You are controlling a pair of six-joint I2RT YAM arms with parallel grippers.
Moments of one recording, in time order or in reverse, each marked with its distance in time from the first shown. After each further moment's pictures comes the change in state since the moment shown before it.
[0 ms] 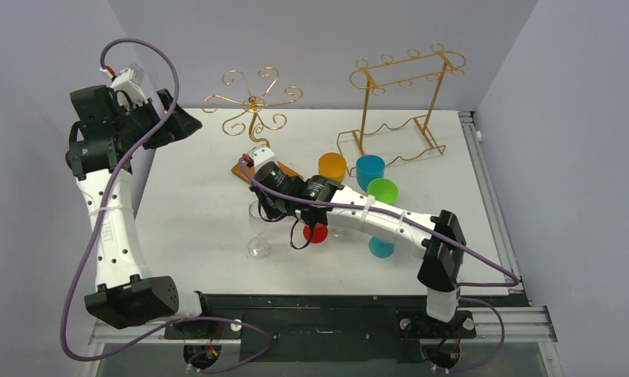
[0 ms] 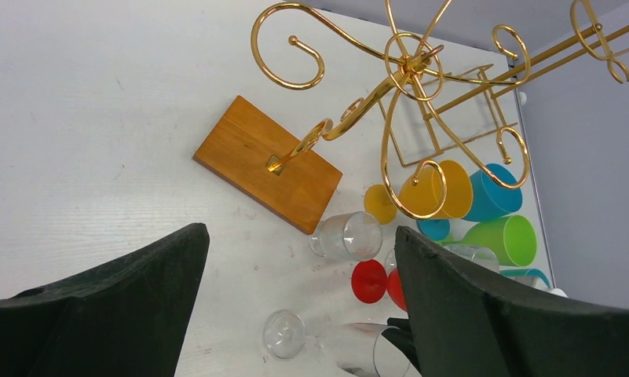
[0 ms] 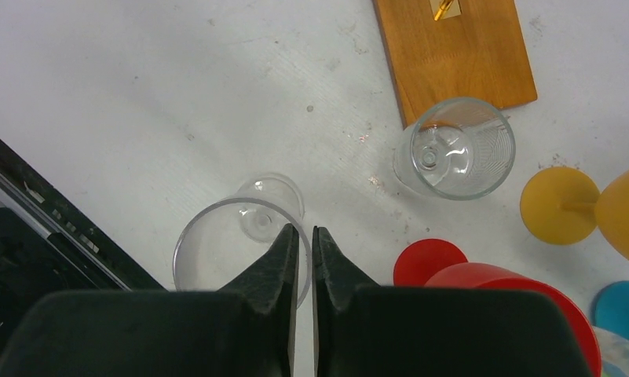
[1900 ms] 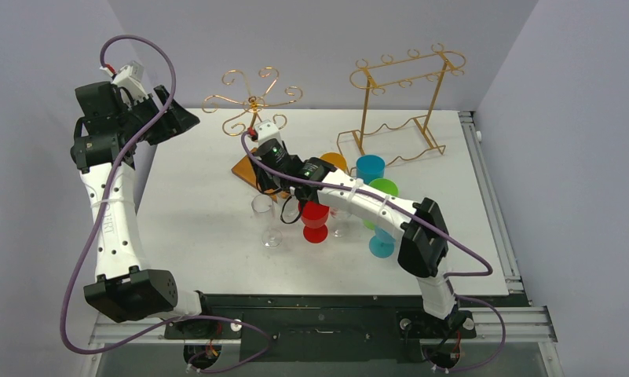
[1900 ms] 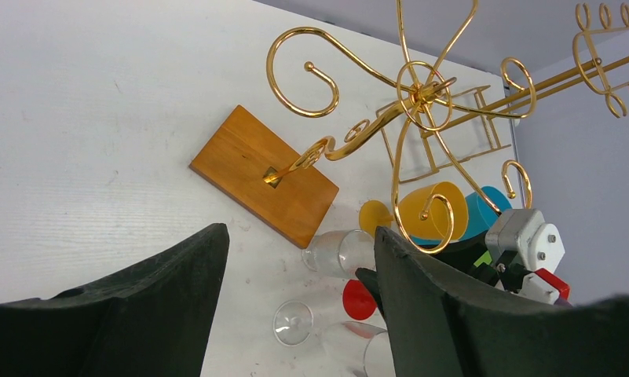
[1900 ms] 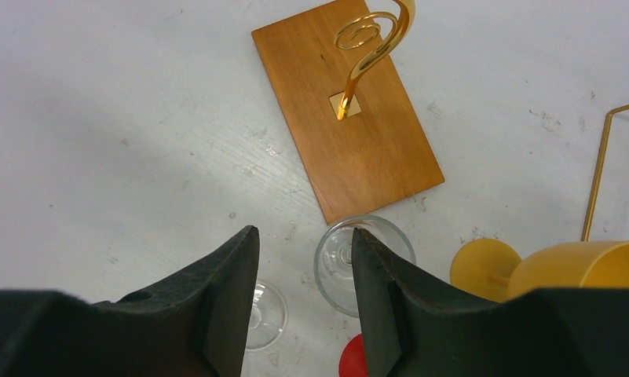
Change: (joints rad) left arm -0.013 0.038 -0.004 0.058 -0.031 -0.071; right arm -0.124 0.153 0.142 0.096 0.085 -0.060
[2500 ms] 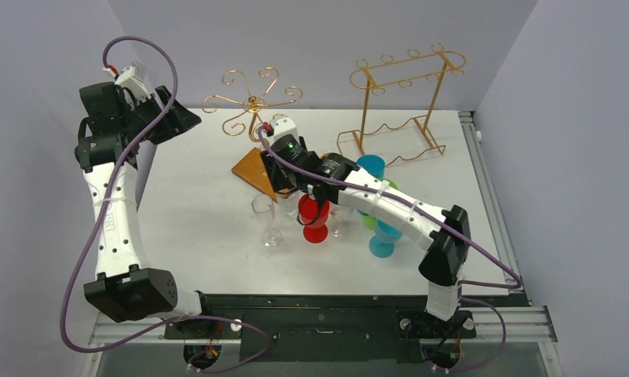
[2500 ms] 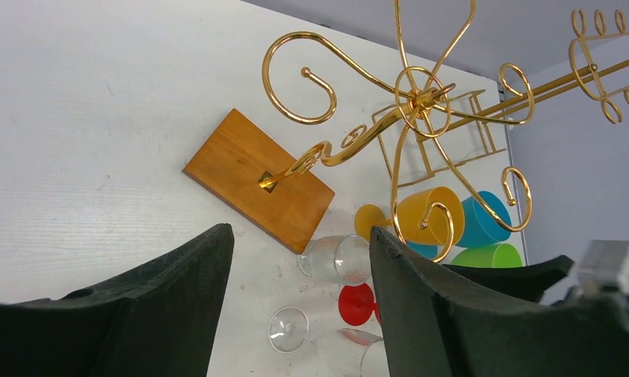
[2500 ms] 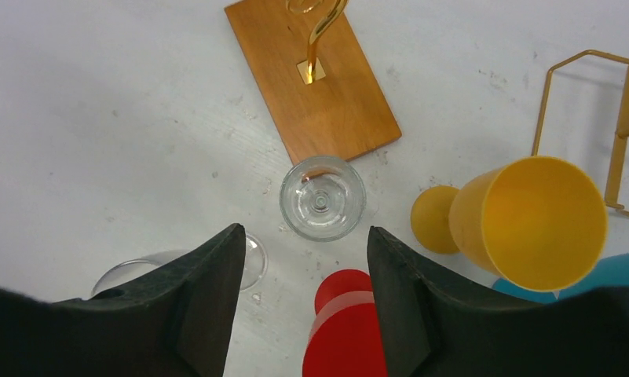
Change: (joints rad) left arm -0.012 0.000 -0.031 0.041 -0.005 -0.026; right arm -0.001 -0.195 -0.055 -0.141 0.032 0.038
